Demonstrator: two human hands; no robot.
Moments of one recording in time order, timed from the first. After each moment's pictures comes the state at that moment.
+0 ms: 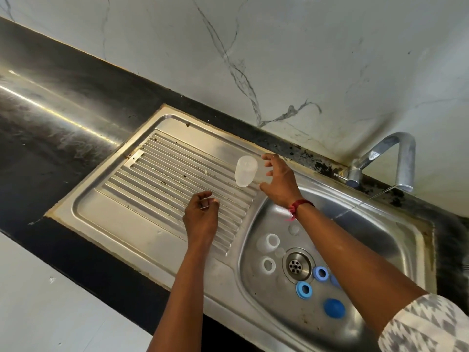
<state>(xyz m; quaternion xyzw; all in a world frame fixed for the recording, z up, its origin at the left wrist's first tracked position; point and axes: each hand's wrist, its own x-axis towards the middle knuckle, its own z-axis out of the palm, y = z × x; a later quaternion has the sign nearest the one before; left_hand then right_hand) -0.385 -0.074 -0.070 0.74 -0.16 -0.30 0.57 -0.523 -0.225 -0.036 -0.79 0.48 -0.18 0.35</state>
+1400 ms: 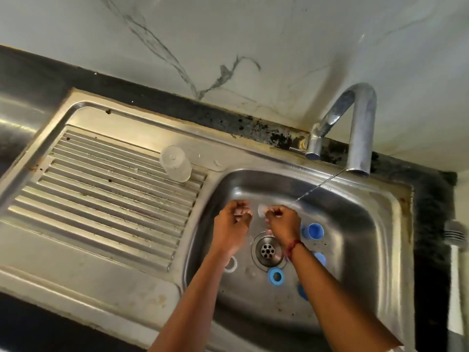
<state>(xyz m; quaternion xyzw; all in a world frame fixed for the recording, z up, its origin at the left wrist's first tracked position) -0.535 -0.151 -0.133 0.73 -0.30 -0.49 0.38 -0.673 -0.204 -0.187 -0.45 0.71 -0.24 0.49</state>
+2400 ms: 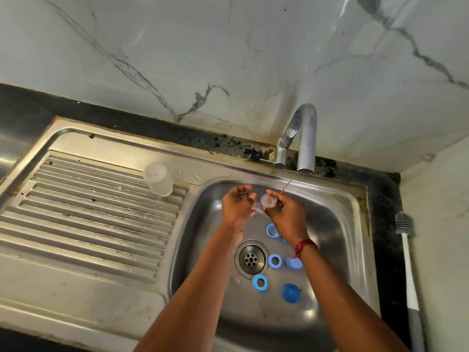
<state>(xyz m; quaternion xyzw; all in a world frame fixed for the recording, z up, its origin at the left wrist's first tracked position) -0.584 -0.208 -0.089 0.62 -0.17 -0.60 0.48 -0.715 -0.217 -0.103 -0.61 0.64 -0.30 0.36</state>
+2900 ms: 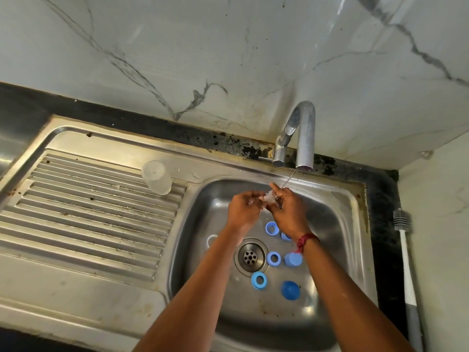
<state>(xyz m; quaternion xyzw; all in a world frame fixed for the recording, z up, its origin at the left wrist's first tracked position) -0.593 -0.205 -0.095 0.64 -0.33 -0.57 0.40 -0.719 -0.222 -0.091 -0.63 0.62 -0.25 0.40</state>
